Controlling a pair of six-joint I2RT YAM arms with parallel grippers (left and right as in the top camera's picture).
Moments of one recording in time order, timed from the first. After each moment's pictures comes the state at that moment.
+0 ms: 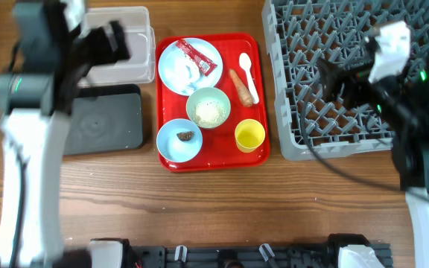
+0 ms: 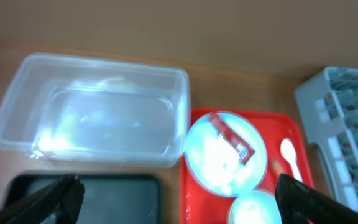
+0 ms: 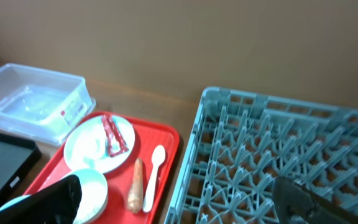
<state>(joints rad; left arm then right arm) -0.05 1.49 1.72 -0.90 0.00 -0.17 -0.02 1.11 1.29 -0.61 -0.35 -0.14</state>
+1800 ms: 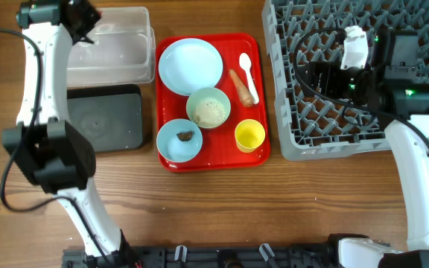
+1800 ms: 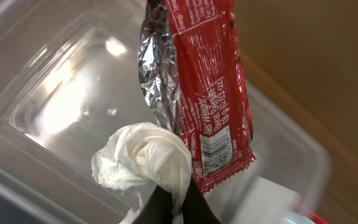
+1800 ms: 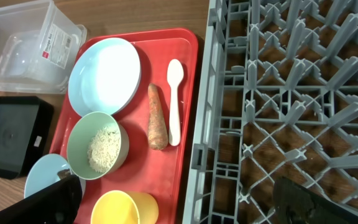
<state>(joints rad) 0.13 2.16 2.10 -0.89 -0.07 -0.56 -0.02 1.41 1.31 -0.77 -0.41 0.03</state>
